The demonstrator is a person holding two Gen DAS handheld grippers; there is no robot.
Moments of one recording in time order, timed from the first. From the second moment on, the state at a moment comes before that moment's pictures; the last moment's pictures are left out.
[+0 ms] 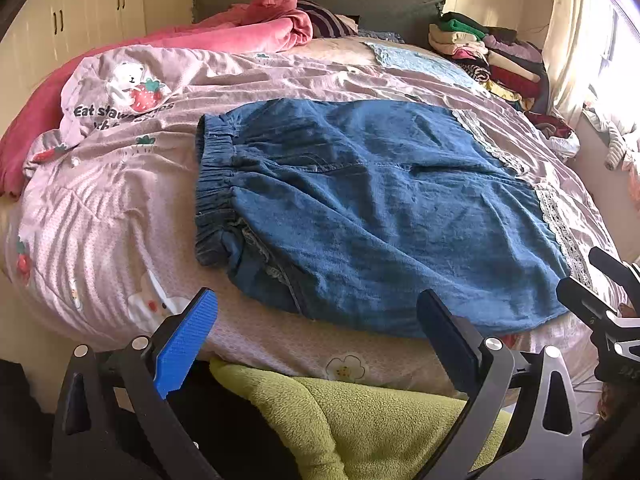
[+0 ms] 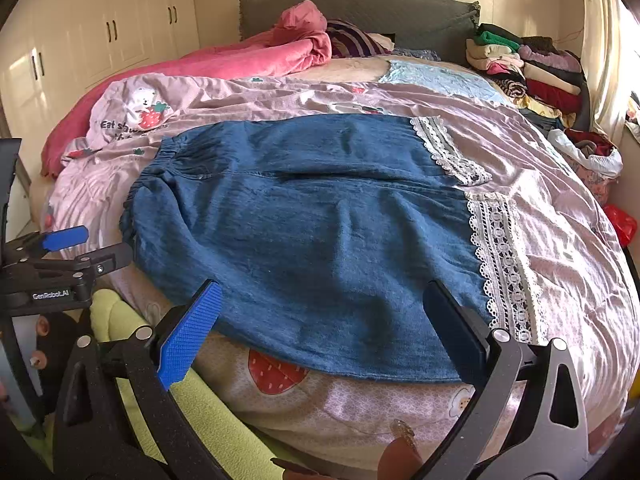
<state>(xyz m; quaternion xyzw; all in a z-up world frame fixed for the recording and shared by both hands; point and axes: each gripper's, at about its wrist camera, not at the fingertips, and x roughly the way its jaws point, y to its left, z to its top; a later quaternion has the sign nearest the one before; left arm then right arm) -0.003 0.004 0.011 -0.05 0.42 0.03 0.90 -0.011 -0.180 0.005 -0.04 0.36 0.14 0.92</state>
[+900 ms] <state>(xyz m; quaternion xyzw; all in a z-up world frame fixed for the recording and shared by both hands) -0.004 0.005 0.014 -0.05 0.42 0.04 0.91 -0.009 -0.173 0.004 -0.05 0.36 0.16 0.92</state>
